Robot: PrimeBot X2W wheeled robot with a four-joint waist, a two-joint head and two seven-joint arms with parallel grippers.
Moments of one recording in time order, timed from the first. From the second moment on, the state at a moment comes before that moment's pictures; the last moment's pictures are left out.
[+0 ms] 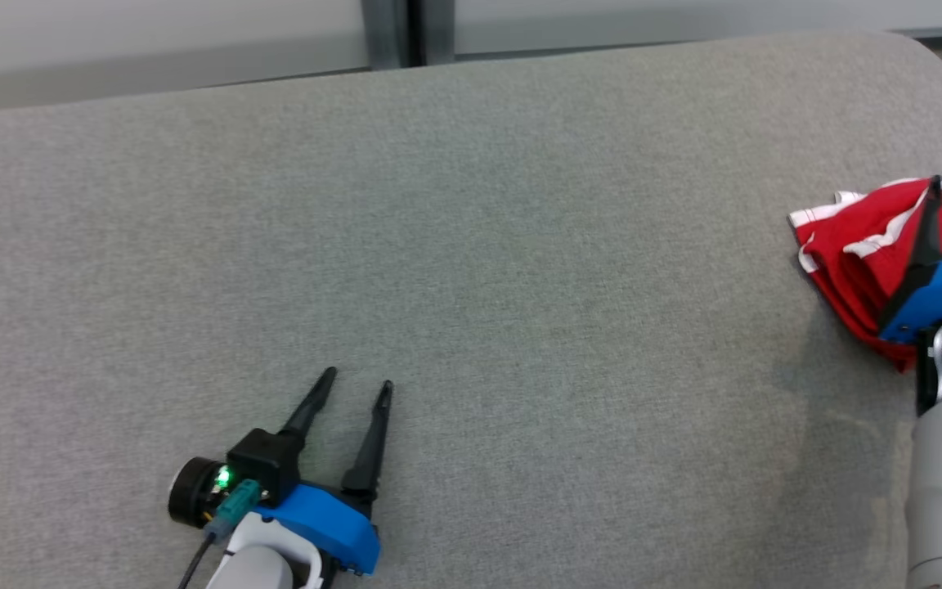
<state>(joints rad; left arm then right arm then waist) -0.22 0.12 -0.37 0.47 -0.26 -0.13 -0.27 -0.76 -0.07 -0.67 0.79 -0.50 0.13 -0.25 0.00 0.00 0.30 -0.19</state>
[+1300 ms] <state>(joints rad) -0.02 0.05 0.01 0.48 -0.16 -0.12 -0.26 -0.17 -0.05 -0.01 0.55 0.12 0.13 -0.26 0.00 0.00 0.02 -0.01</state>
